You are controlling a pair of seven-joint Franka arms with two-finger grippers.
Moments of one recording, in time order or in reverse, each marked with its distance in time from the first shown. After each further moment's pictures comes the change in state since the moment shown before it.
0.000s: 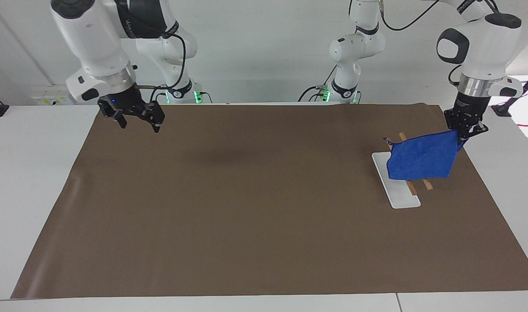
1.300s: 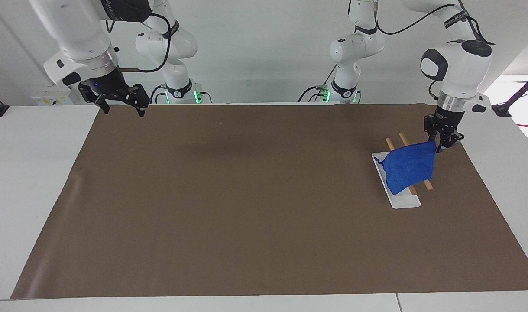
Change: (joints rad) left arm 0.025 -0.026 -0.008 -0.210 0.000 0.107 0.017; right arm 0.023 -0.002 -0.026 0.050 -0.029 -0.101 -0.072
